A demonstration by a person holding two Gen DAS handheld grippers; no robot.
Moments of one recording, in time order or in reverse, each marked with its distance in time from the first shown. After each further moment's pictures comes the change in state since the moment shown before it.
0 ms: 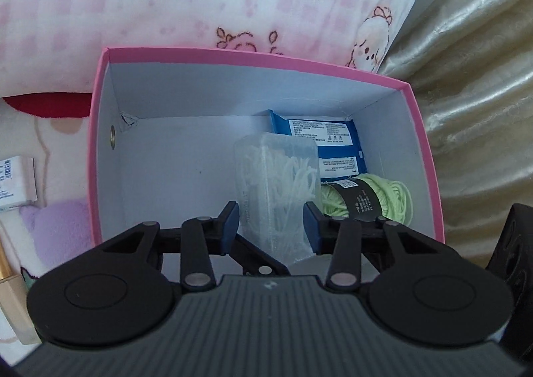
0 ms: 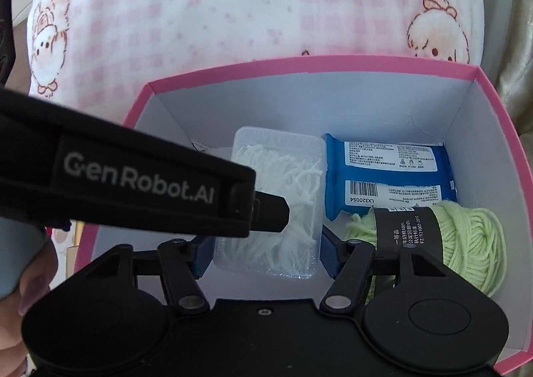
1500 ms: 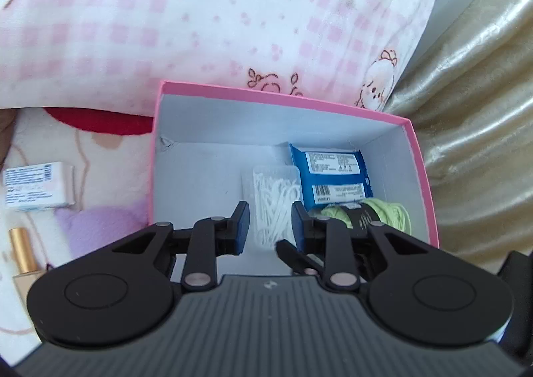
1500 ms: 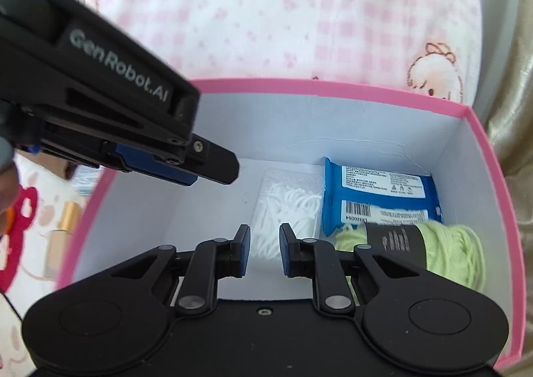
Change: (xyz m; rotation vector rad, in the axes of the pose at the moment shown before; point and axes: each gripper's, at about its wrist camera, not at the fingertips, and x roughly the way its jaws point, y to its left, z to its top) left arm -0.047 0.013 -0.009 -0.026 -0.130 0.031; right arm -0.024 0.017 -0.022 -0.125 -0.152 -0.066
